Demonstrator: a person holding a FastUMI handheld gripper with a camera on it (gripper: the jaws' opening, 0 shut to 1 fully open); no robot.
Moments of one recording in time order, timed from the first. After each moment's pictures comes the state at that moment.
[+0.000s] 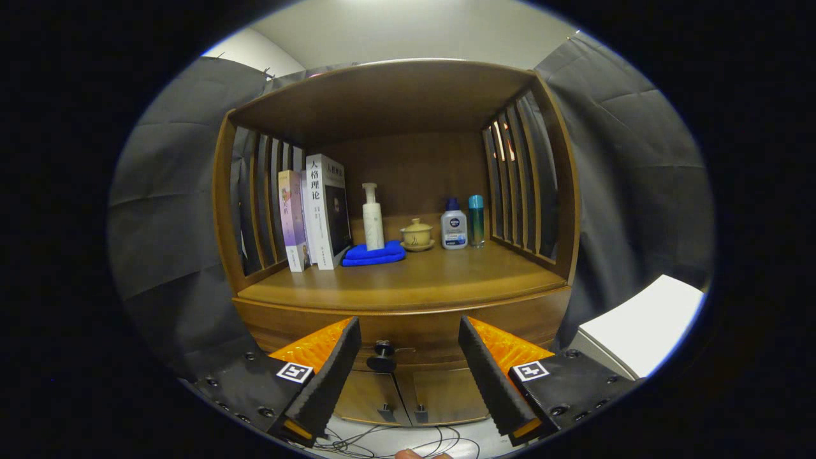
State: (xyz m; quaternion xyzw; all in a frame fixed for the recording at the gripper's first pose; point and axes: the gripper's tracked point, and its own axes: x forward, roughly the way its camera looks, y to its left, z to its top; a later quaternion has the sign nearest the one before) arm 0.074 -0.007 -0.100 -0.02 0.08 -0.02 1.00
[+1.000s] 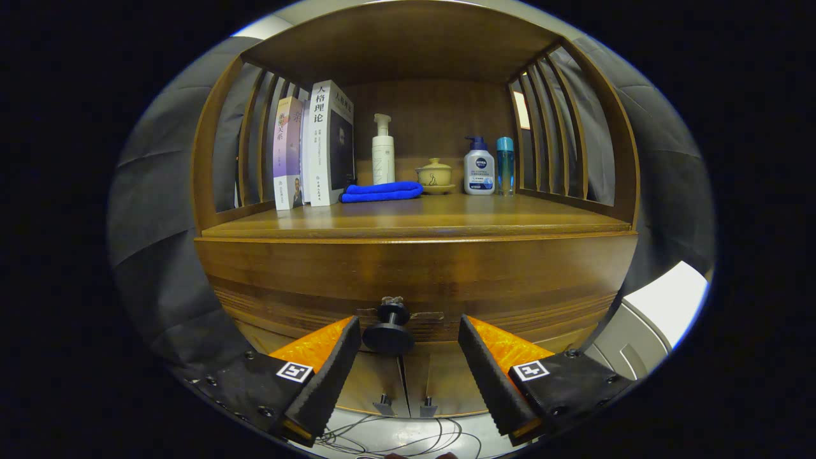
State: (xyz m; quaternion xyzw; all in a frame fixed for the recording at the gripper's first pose) arm 0.142 0.007 -0.213 -0.05 0.14 -0.01 0.99
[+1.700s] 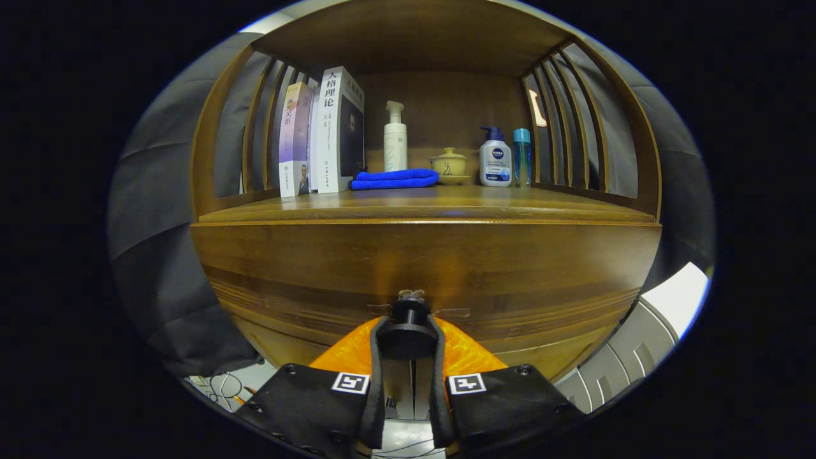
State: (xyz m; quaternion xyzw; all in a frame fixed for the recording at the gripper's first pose) arm 0.155 0.019 -0.232 -0.05 0.15 0.01 0.99
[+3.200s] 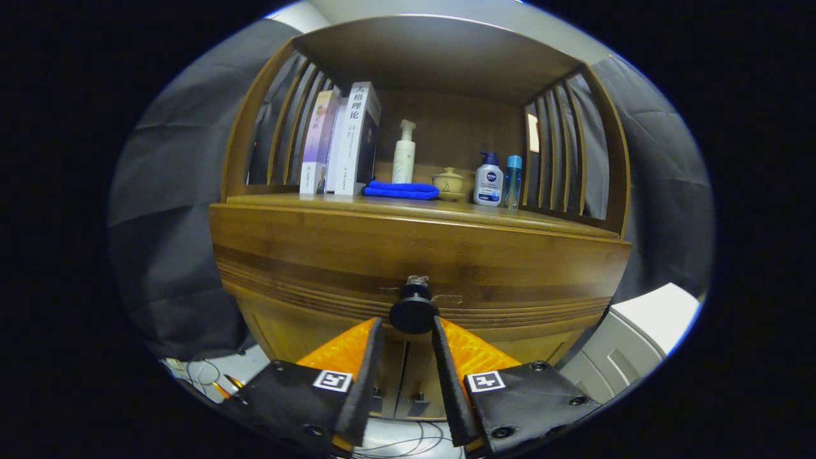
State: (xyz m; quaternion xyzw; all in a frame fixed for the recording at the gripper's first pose) arm 0.103 0.023 -0.228 -0.12 0.11 0.00 0.99
